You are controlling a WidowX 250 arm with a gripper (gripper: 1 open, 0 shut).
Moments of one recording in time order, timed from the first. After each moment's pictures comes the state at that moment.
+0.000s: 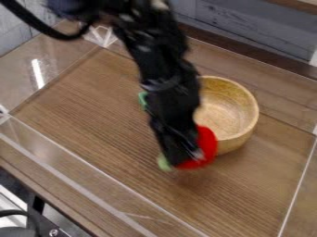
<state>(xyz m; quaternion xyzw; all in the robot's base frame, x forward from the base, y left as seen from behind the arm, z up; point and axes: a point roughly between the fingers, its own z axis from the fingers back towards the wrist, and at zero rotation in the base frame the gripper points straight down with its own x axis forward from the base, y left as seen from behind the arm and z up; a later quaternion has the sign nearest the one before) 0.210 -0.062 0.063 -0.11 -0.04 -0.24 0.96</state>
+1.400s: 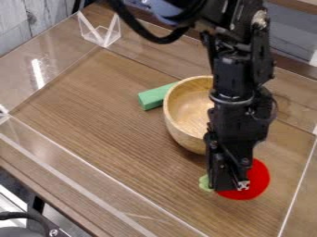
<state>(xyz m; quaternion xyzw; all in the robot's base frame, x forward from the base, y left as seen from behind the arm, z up) 0.215 -0.100 0.063 -0.12 0.04 -0.40 0.91</state>
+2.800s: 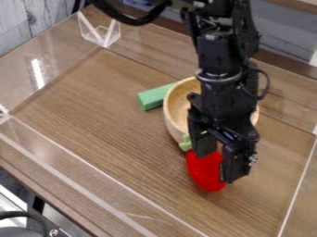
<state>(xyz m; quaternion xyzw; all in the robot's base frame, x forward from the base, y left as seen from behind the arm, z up) 0.218 -0.095 0.088 -0.13 0.01 -0.24 0.96</state>
